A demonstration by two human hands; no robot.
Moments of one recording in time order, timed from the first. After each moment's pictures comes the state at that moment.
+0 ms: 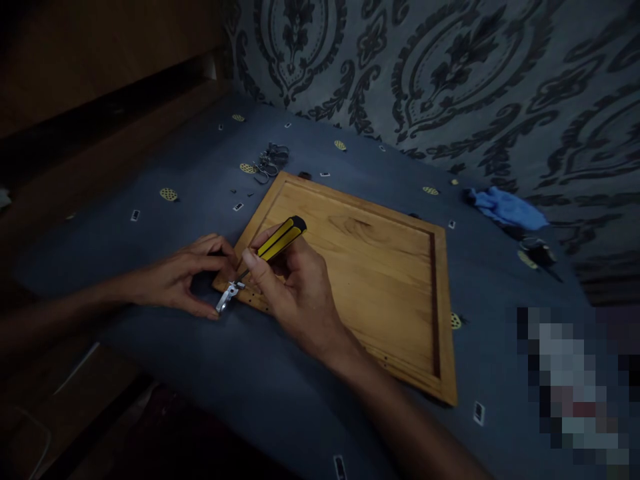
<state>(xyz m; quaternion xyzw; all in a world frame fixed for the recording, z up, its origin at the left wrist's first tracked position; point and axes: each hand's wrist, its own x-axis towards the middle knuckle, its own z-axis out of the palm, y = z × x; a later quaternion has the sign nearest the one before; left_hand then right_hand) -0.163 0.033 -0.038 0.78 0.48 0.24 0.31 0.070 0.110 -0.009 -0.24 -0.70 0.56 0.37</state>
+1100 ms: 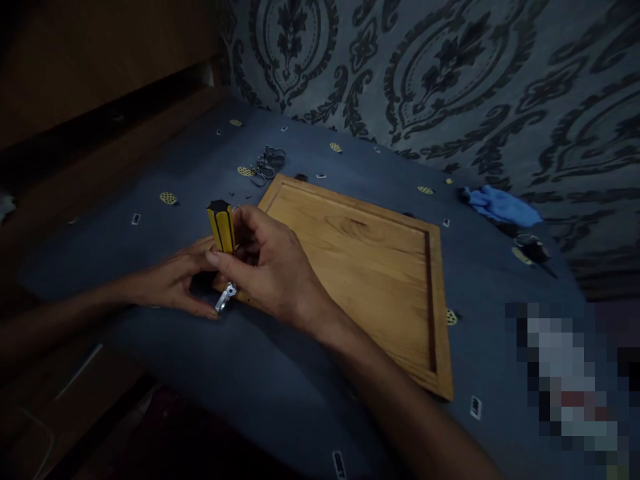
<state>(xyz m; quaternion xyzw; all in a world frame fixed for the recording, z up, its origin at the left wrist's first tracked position) -0.163 0.033 -0.039 0.77 0.49 0.24 0.31 0.049 0.122 0.016 -0.18 -0.70 0.64 0.26</state>
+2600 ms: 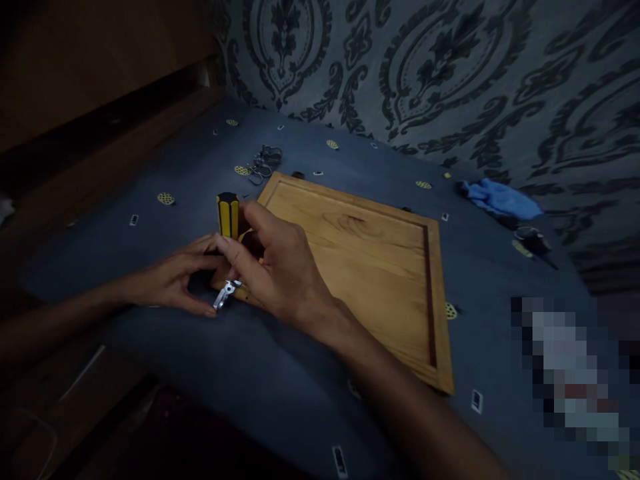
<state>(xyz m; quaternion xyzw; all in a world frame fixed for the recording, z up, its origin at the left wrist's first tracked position) -0.166 0.033 -0.040 0.79 0.48 0.24 0.30 0.058 0.120 0.012 -0.18 -0.74 0.55 0.33</state>
